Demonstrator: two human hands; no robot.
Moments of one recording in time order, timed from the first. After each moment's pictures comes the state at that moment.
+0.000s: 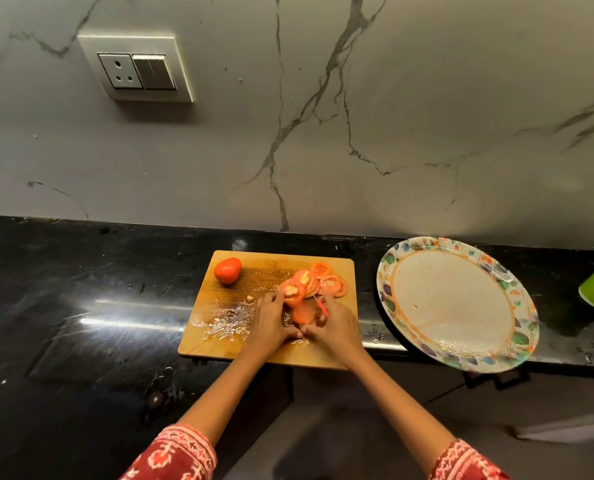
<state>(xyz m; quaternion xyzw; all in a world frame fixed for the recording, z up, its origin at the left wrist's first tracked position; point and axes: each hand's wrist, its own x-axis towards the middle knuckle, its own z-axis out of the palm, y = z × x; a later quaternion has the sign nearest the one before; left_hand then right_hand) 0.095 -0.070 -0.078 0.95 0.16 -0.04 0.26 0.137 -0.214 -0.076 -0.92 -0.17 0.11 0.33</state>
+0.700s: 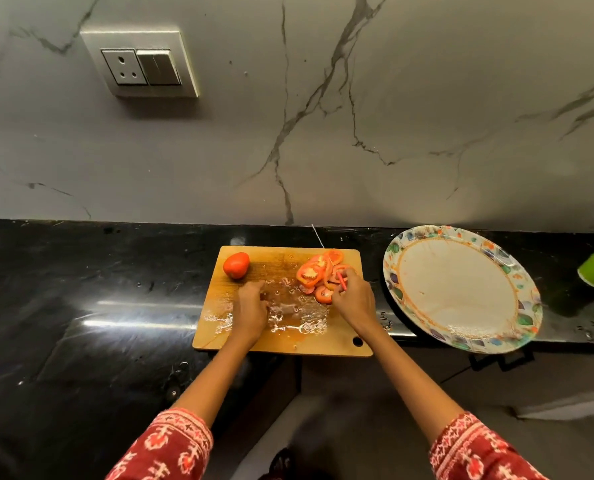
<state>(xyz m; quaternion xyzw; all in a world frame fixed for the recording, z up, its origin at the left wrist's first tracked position) 0.079 -0.027 -0.066 0.91 0.21 0.10 0.33 0.155 -0.205 -0.058 -0.93 -0.10 0.03 0.36</state>
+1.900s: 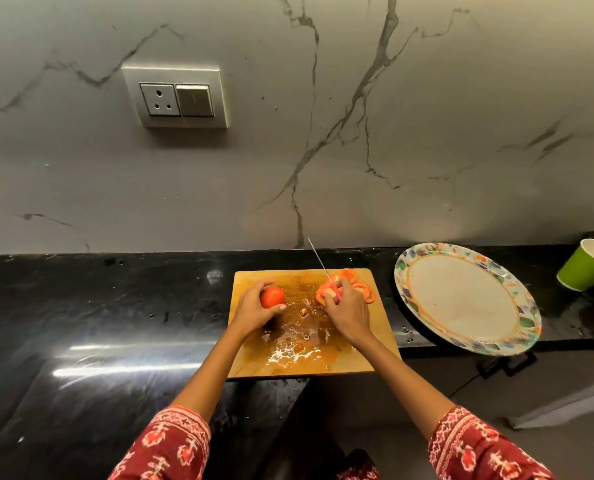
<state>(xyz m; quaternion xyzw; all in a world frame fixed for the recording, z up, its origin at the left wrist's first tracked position) 0.104 0.057 -0.066 0.87 0.10 0.01 0.48 0.141 -0.138 -0.062 -0.93 -0.07 -0.05 0.37</state>
